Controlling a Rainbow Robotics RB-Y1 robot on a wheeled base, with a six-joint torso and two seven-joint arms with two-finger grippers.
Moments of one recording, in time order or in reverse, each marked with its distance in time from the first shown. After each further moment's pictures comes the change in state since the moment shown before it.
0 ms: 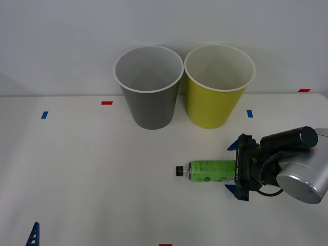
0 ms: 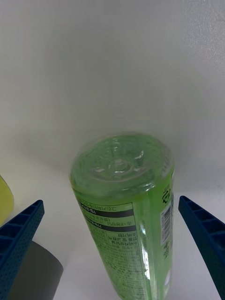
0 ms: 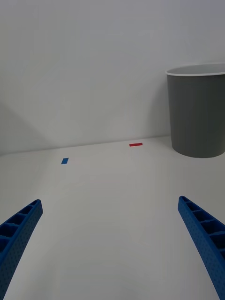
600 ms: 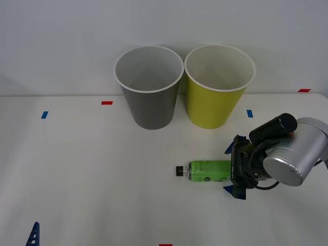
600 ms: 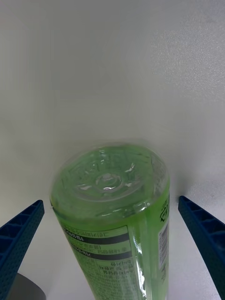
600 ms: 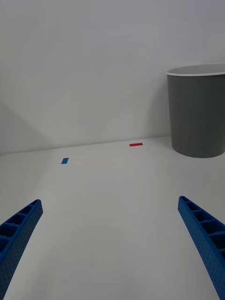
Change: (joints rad) right arm -0.103 0.044 0.059 0.116 -0.051 0.089 0.017; left arm 0.000 0.000 0.000 0.000 0.000 0.000 0.000
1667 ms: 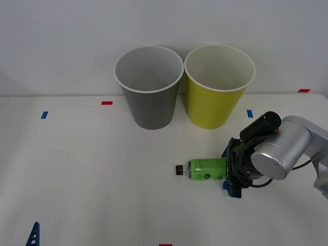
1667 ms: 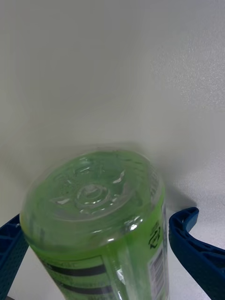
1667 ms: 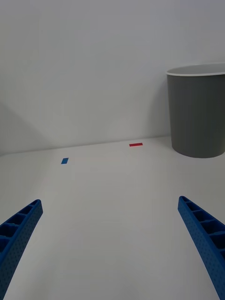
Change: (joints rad) right arm -0.060 0.052 0.041 0.105 0.001 0.023 0.014; left arm 0.000 0.000 0.000 0.000 0.000 0.000 0.000
